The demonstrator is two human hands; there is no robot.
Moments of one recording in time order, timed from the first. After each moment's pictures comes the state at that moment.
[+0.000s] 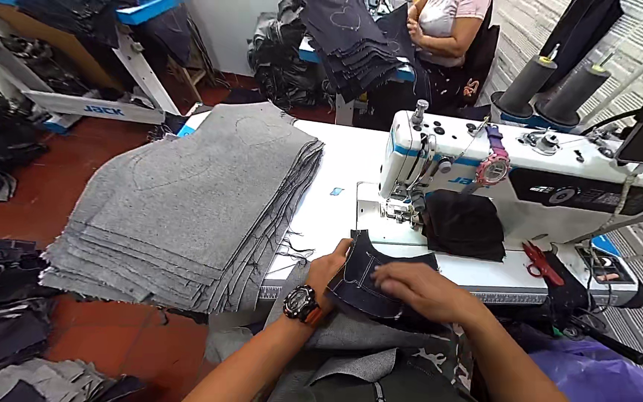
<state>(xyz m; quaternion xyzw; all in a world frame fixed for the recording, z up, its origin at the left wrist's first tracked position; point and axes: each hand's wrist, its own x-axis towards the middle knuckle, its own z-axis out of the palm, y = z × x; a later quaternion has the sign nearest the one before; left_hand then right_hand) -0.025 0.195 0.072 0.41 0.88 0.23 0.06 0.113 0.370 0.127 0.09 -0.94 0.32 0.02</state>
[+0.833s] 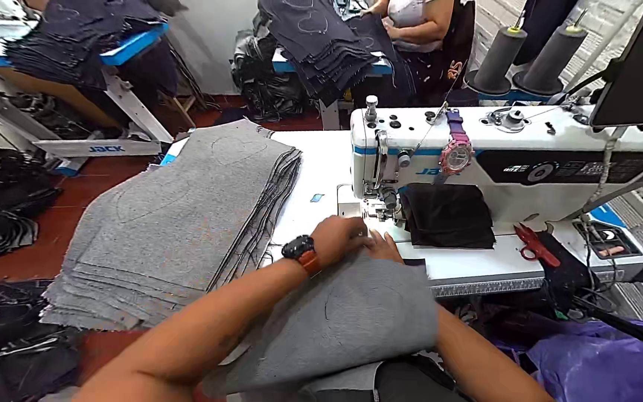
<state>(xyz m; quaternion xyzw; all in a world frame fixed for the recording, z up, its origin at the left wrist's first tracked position) -0.076 0.270 0.124 0.59 0.77 0.24 0.12 0.081 0.363 0.064 0.02 -0.92 0.17 0.35</state>
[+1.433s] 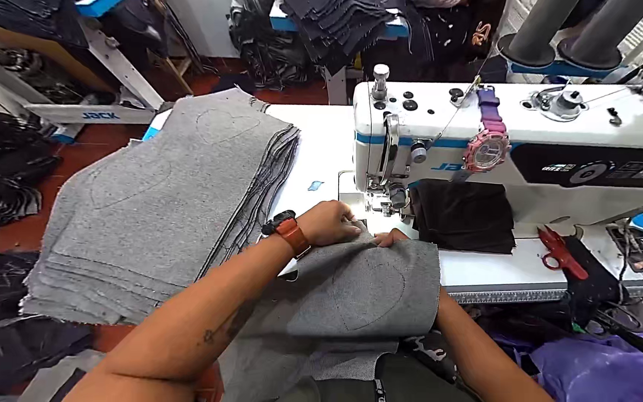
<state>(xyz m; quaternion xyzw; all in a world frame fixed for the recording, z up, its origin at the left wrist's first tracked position) -0.121 0.296 0.116 0.49 0.81 0.13 0.30 0.013 0.431 0.100 -0.13 -0.85 0.40 -0.32</state>
